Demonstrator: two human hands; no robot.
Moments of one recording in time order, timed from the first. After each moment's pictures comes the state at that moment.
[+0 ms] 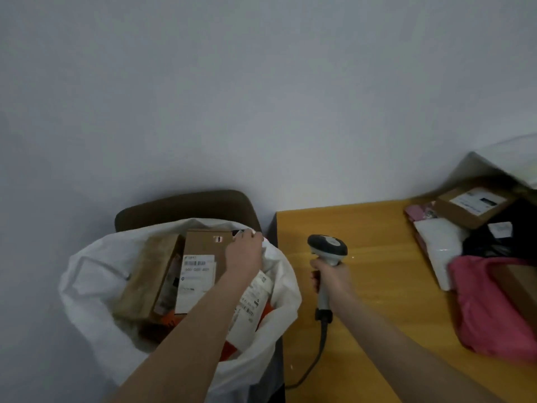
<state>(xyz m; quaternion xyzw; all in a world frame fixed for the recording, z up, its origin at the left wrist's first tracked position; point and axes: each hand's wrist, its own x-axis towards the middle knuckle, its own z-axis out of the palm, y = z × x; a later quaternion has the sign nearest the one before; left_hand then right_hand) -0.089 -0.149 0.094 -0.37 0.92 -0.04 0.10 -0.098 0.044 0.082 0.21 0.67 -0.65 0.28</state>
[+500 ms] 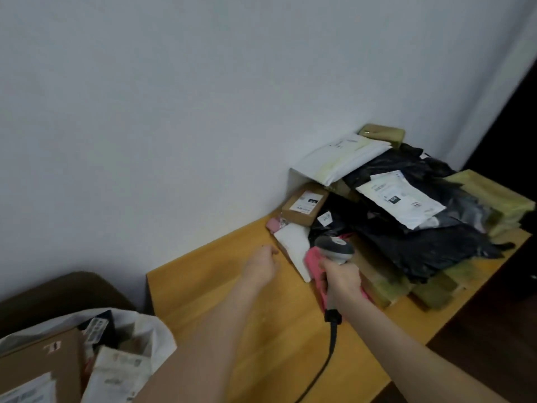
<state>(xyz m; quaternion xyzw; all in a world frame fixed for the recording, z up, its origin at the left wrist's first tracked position) -0.201 0.133 0.086 0.04 0.95 0.28 0.14 -0.126 0.287 0.123 0.39 0.67 -0.63 0.02</state>
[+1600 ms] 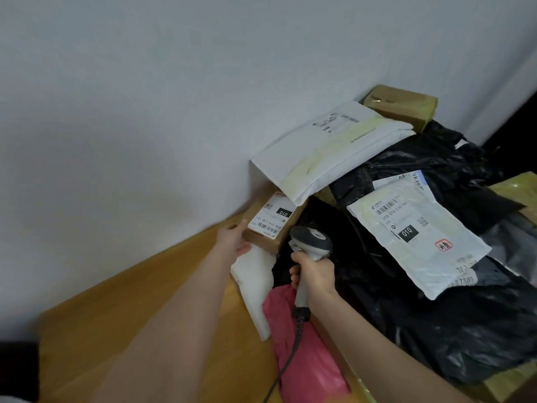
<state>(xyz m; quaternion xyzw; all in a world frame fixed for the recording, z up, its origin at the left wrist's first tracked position) -0.449 0.242 -0.024 -0.33 0.63 0.67 0.20 -0.338 0.396 0.020 0.42 0.58 -0.69 0.09</state>
